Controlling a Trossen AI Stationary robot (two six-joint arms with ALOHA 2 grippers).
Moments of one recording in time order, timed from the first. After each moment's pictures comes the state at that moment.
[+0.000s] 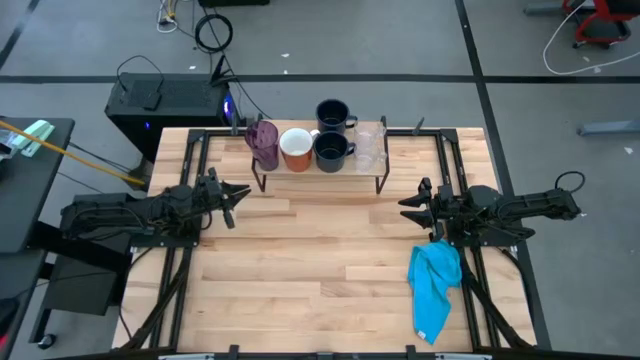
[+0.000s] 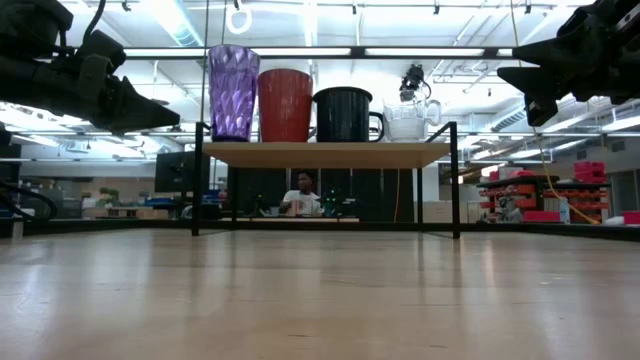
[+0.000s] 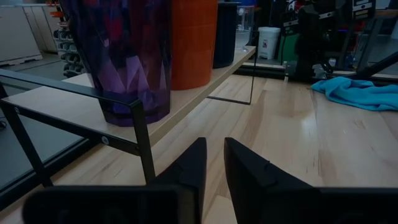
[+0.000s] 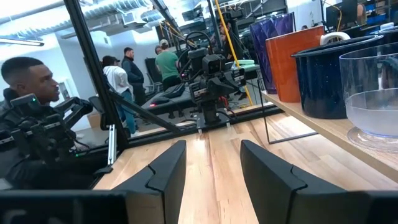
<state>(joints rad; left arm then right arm) 0.08 0.17 0.04 0.03 -0.37 -0.02 0.09 0.07 0.01 0.16 0.10 0.23</state>
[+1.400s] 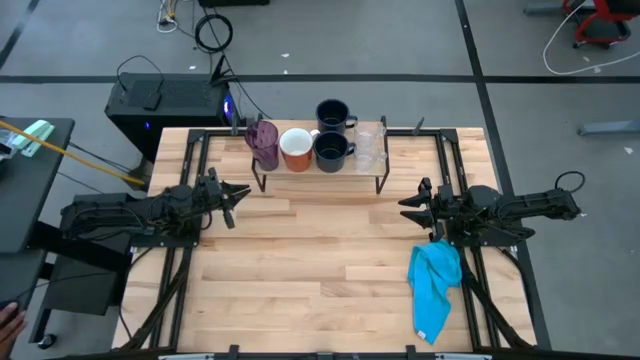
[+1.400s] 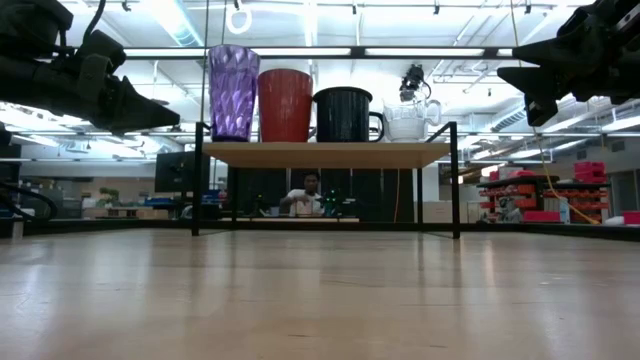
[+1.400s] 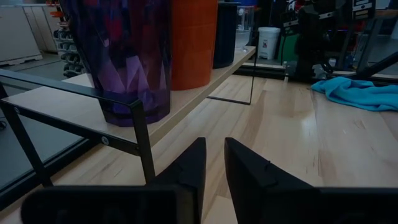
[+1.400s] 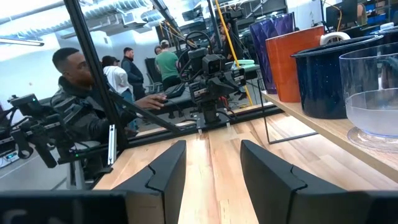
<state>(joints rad) 0.08 0.17 0.04 0.03 -0.37 -0.02 0.09 0.07 0.01 0.16 0.10 0.23</state>
